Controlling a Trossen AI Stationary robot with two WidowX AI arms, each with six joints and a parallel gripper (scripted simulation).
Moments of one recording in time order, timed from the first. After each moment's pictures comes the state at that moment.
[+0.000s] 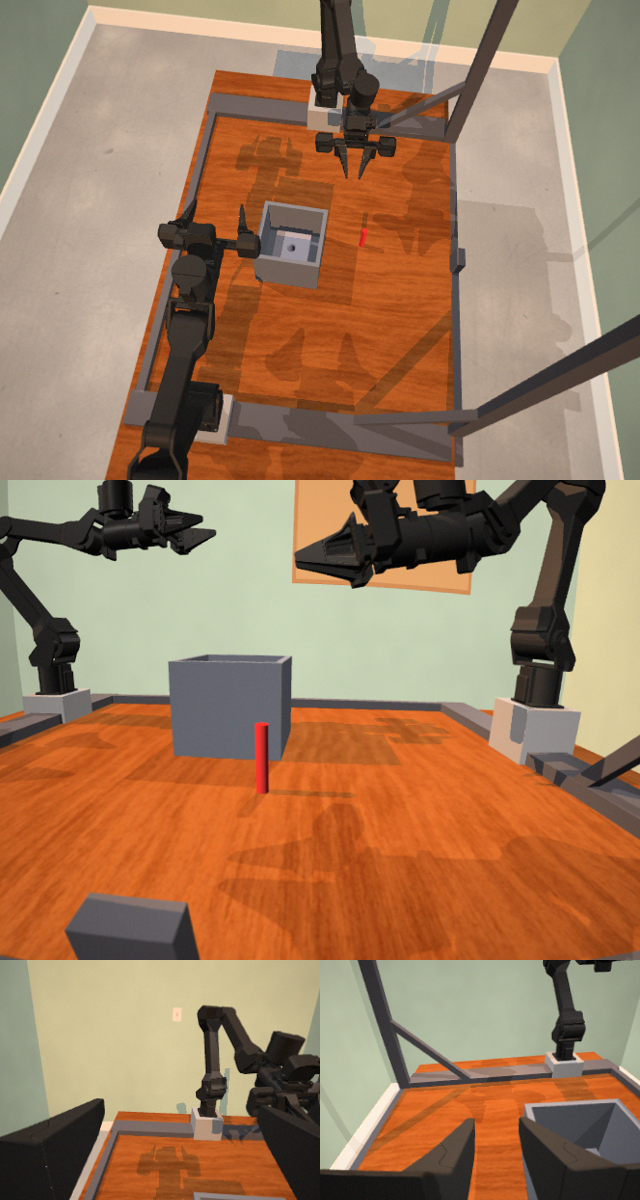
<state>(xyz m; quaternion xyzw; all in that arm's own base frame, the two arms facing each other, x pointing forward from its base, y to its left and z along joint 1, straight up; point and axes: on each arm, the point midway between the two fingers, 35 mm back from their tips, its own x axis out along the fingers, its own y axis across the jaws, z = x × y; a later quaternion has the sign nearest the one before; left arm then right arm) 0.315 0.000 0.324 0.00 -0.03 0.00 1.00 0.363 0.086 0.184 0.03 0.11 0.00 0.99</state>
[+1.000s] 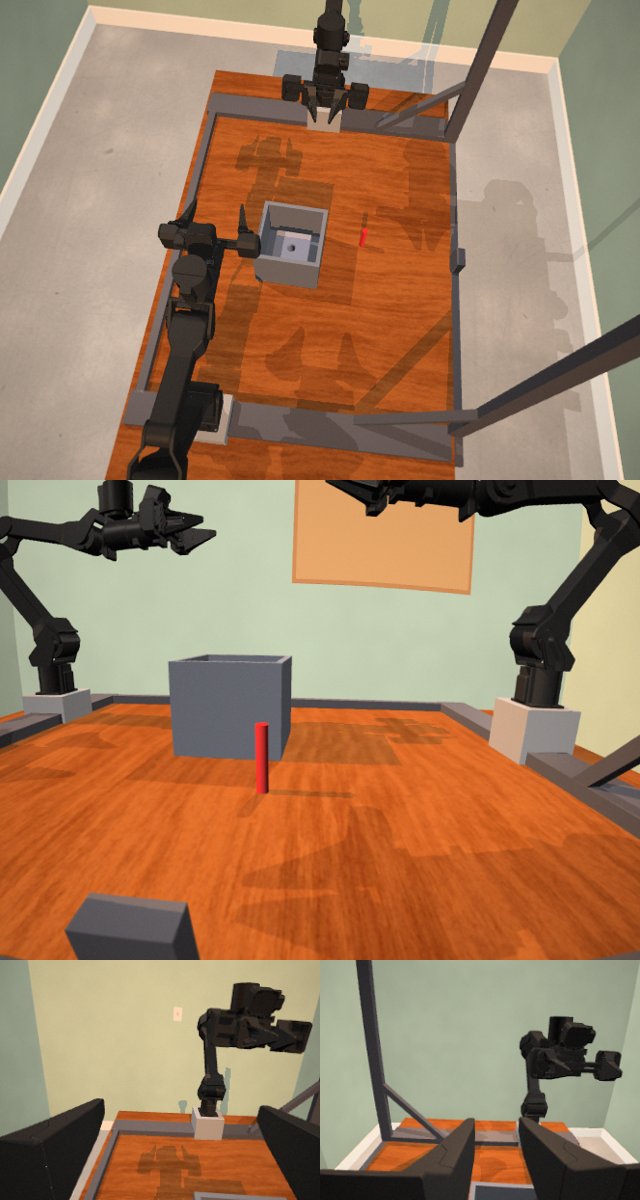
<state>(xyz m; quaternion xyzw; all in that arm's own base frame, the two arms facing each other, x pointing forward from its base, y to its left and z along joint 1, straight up) 0.316 0.000 0.323 0.00 -0.03 0.00 1.00 0.327 0.004 0.317 -0.02 0.00 0.01 1.00</state>
